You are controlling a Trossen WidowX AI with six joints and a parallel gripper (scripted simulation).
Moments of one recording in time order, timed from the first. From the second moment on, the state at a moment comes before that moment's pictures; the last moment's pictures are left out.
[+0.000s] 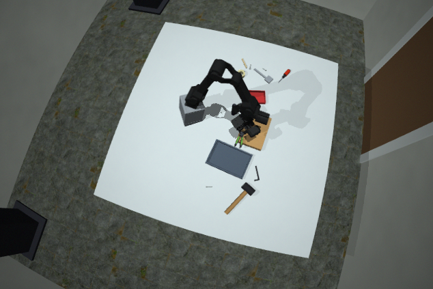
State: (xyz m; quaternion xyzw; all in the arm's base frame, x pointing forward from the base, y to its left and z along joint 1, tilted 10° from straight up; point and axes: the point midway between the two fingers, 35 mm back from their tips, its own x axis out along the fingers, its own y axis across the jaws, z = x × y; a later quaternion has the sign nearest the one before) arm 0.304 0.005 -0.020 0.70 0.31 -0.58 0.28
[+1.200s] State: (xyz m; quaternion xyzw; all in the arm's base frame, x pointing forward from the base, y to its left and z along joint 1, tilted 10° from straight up) arm 0.304 0.005 -0.018 0.53 0.51 -0.41 0.54
